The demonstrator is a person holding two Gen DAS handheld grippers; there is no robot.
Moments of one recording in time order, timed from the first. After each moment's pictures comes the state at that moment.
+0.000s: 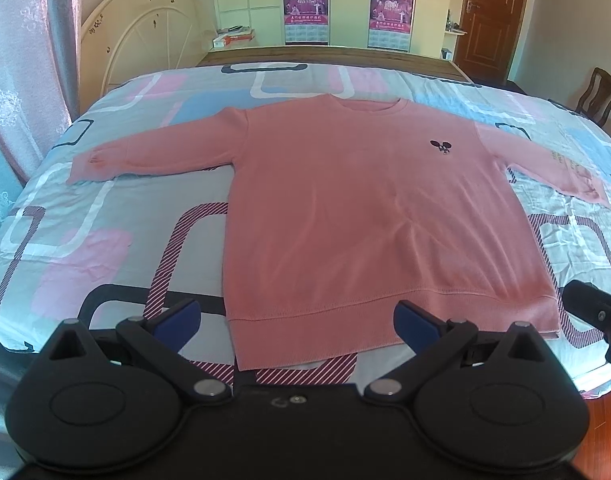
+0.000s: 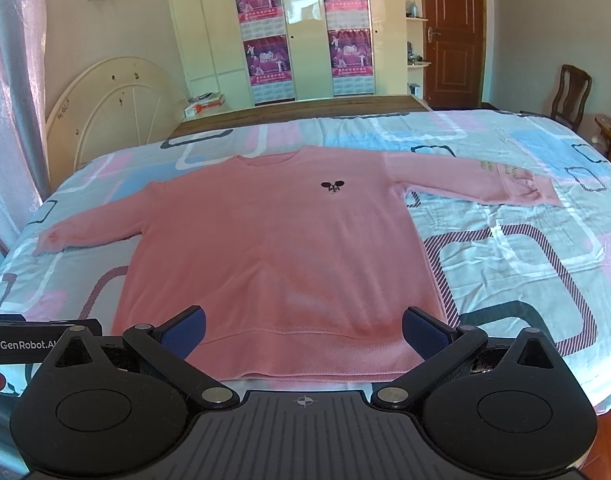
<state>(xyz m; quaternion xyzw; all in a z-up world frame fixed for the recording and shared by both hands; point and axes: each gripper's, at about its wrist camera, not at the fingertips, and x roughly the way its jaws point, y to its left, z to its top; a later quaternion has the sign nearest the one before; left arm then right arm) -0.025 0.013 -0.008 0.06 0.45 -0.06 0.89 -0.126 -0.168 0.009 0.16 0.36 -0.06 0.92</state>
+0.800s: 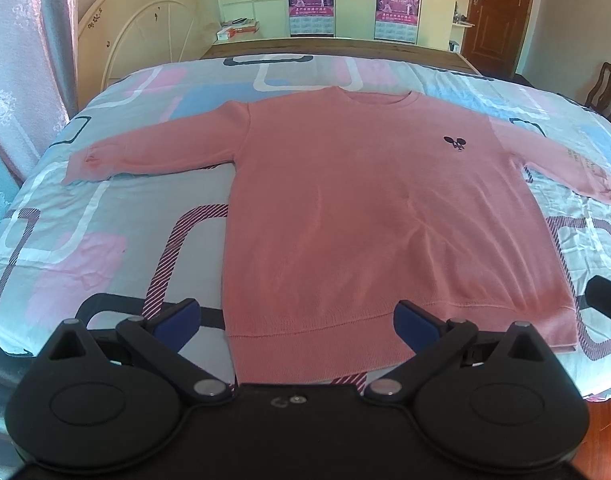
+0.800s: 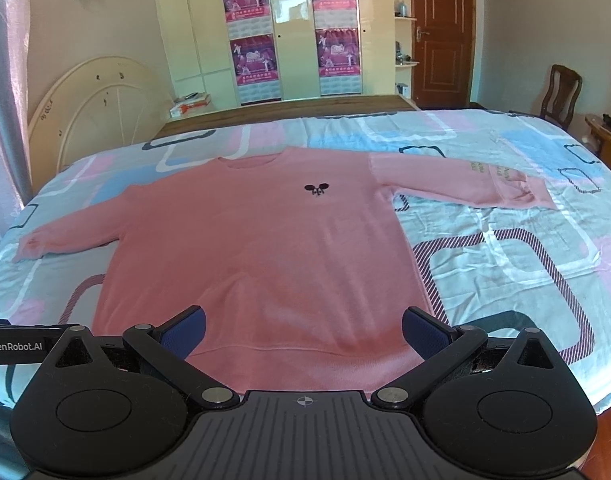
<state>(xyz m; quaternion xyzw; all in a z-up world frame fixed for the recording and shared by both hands) 0.009 0.006 -0.024 0.07 0.46 -0.05 0.89 -0.101 -0.183 -0.005 0.15 0.36 -0.08 0.92</state>
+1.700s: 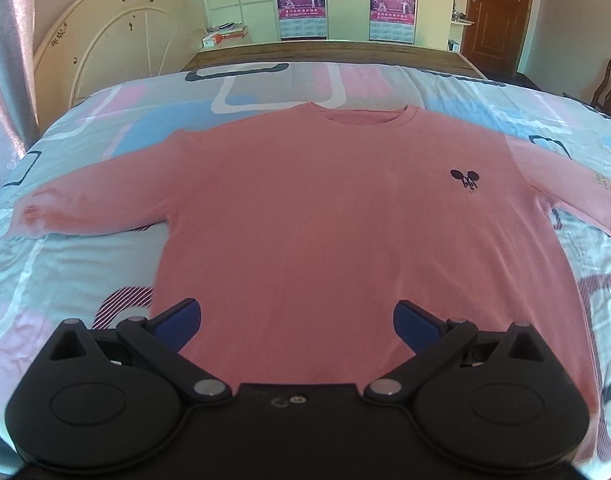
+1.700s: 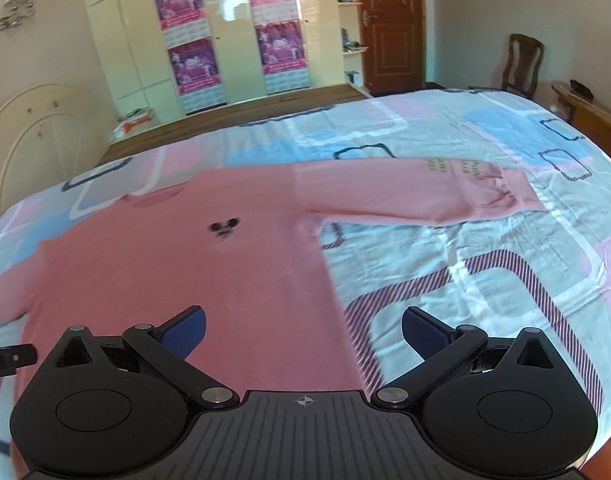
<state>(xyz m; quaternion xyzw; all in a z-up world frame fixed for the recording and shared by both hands) 0.144 -0.075 -0.072 0.07 0.45 -0.05 0.89 0.005 -0.323 -0.064 0.20 0.37 -0.14 0.90</state>
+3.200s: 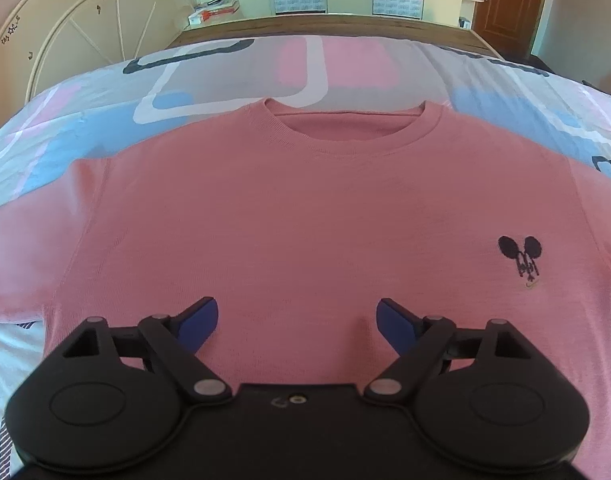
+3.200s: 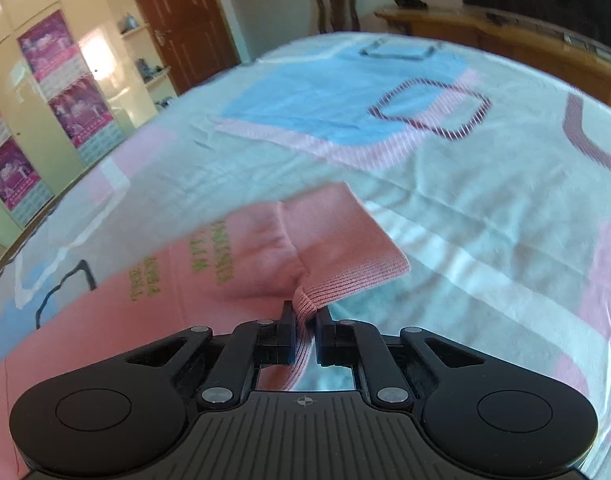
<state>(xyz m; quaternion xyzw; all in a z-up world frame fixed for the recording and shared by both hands) 0.311 -0.150 -0.154 0.08 0.49 -0.05 0.87 0.091 -0.642 -0.201 0.34 0.33 -0.36 0.80</state>
